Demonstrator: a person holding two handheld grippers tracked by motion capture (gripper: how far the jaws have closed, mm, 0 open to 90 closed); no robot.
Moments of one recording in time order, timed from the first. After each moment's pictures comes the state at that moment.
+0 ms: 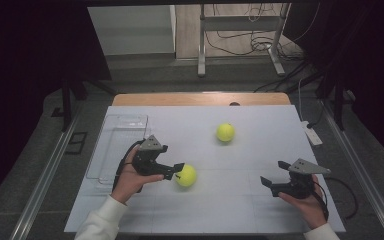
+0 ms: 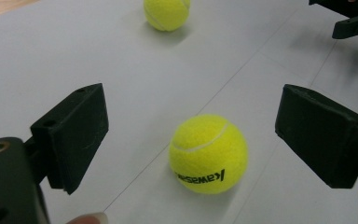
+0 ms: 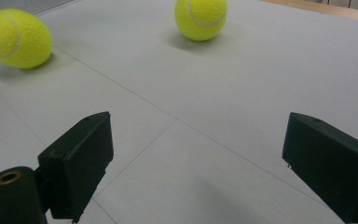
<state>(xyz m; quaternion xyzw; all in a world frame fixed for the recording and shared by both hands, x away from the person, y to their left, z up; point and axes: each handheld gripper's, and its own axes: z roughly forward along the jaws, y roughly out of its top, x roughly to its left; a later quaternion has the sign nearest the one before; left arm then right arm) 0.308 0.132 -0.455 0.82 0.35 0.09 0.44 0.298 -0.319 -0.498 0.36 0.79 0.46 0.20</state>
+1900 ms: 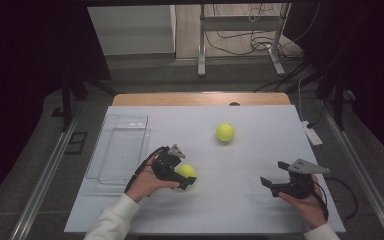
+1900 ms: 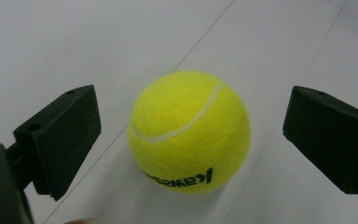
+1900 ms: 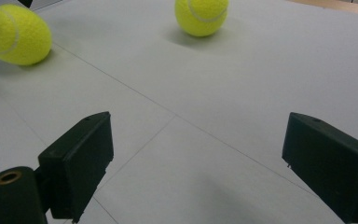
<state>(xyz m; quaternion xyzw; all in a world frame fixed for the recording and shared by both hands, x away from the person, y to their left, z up) 0.321 0.087 -0.490 0.88 0.33 0.04 0.32 0.299 -0.319 -0.500 0.36 0.79 0.45 0.19</state>
